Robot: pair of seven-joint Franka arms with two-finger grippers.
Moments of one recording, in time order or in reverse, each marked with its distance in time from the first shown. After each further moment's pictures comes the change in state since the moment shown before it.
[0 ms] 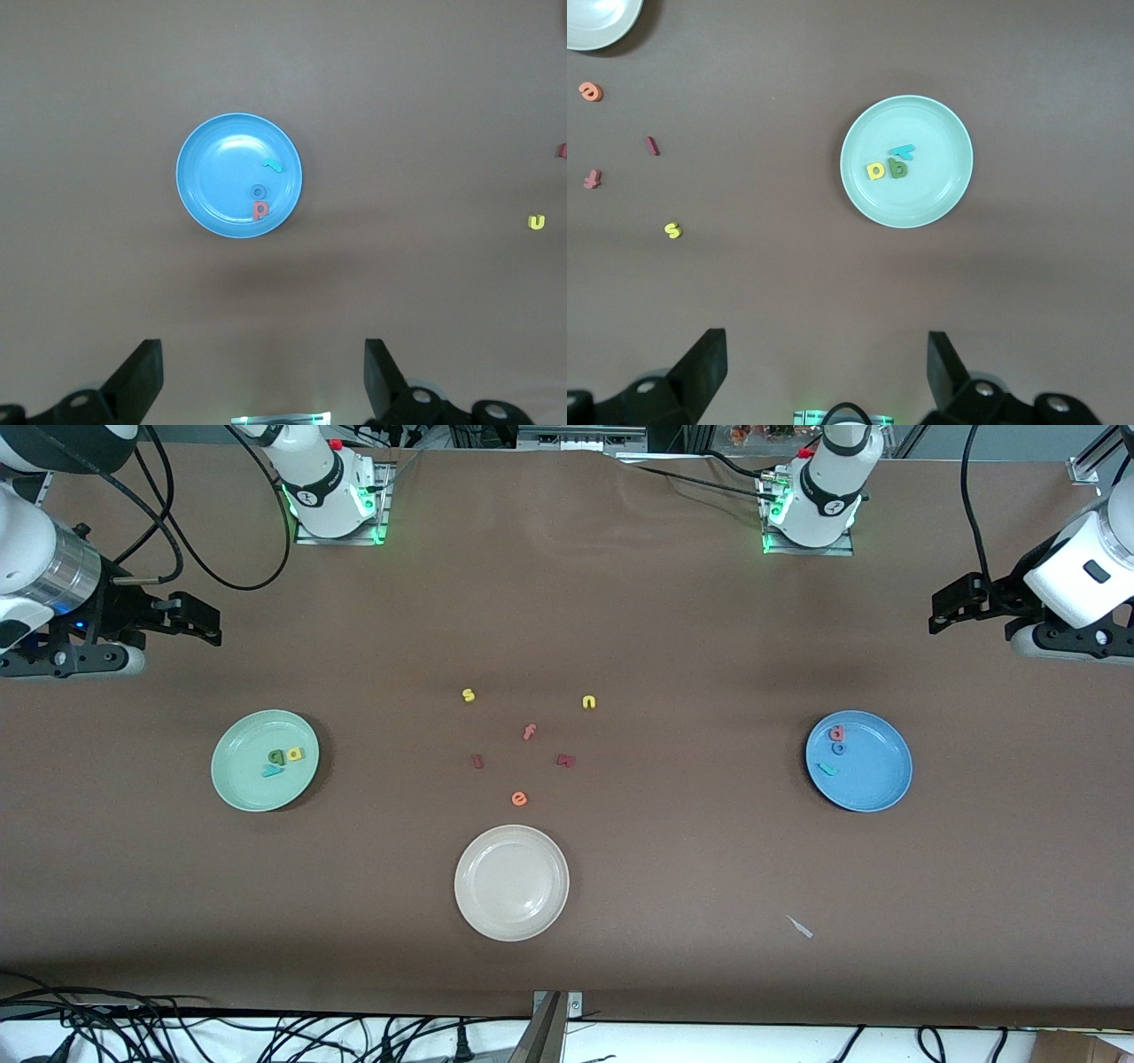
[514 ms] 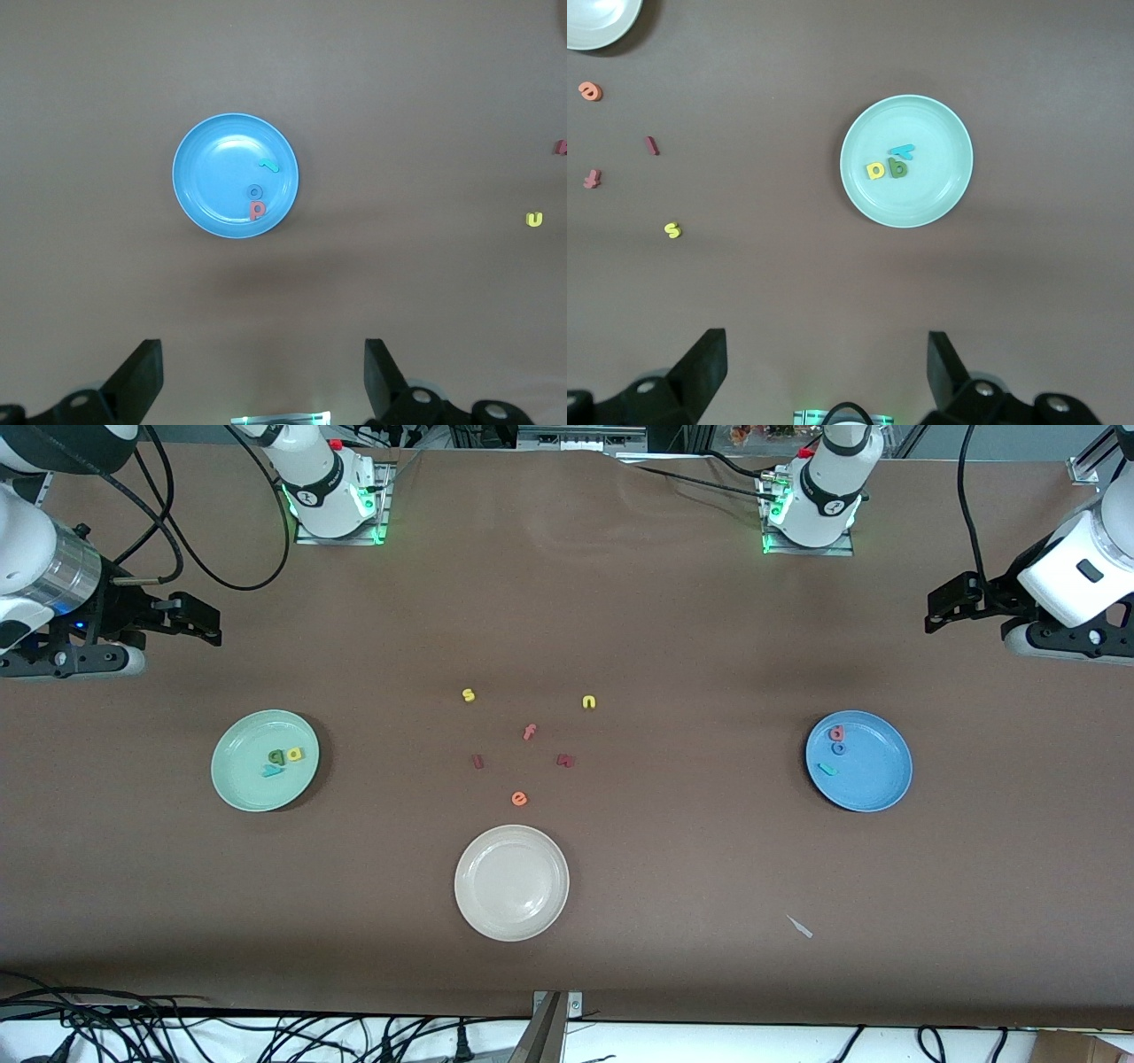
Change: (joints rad) left arm -0.001 0.000 -0.011 0.000 0.000 0.000 0.000; right arm 0.000 0.000 0.000 0.000 0.000 -0.001 0.000
